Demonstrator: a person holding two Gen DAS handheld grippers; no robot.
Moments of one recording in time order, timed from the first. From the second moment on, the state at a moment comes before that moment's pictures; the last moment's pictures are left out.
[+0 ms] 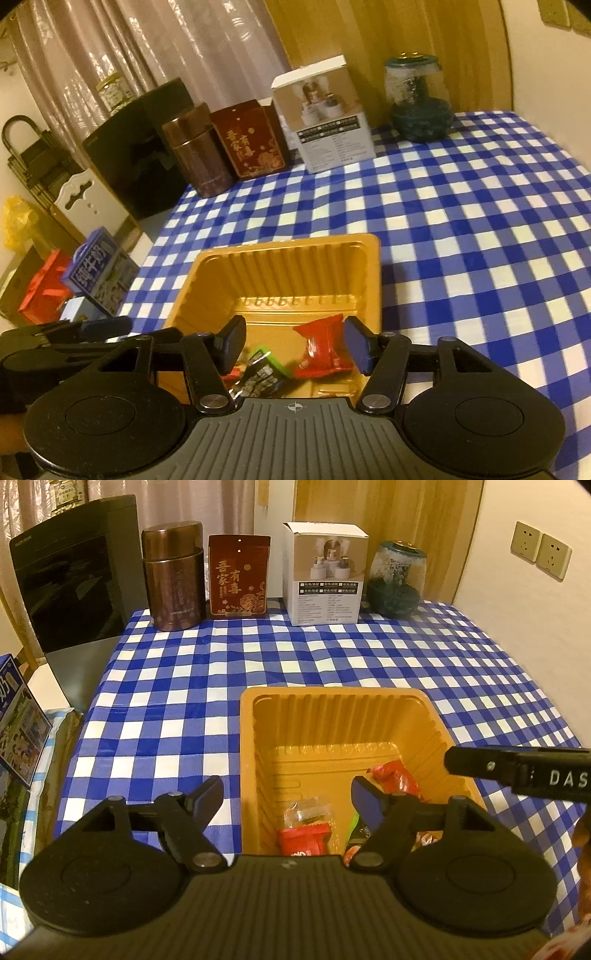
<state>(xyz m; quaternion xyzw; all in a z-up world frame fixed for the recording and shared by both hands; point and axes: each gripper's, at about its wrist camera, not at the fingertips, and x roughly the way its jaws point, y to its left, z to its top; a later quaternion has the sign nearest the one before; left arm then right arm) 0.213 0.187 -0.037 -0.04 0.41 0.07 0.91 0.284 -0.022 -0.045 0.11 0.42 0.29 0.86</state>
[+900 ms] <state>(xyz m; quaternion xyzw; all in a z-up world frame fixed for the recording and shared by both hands) 0.187 0.177 -0.018 -0.04 0.39 0.08 0.92 0.251 -0.043 -0.029 0.09 0.42 0.27 0.86</state>
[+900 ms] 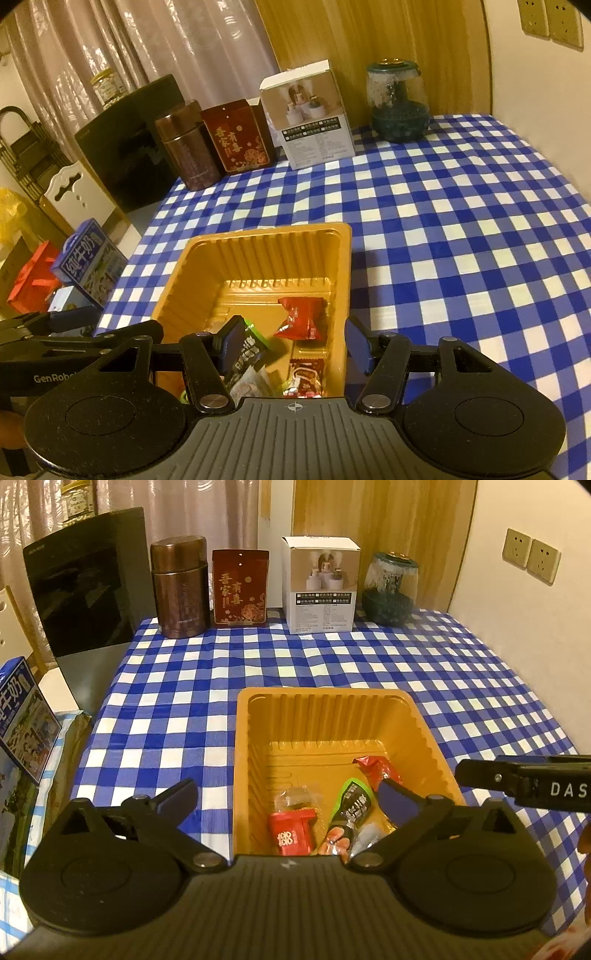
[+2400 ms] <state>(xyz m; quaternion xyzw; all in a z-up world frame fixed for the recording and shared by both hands) -0.023 0.111 0.048 -0.07 0.37 0.13 0.92 0.054 -0.113 0.039 0.04 0.40 0.25 0.88</state>
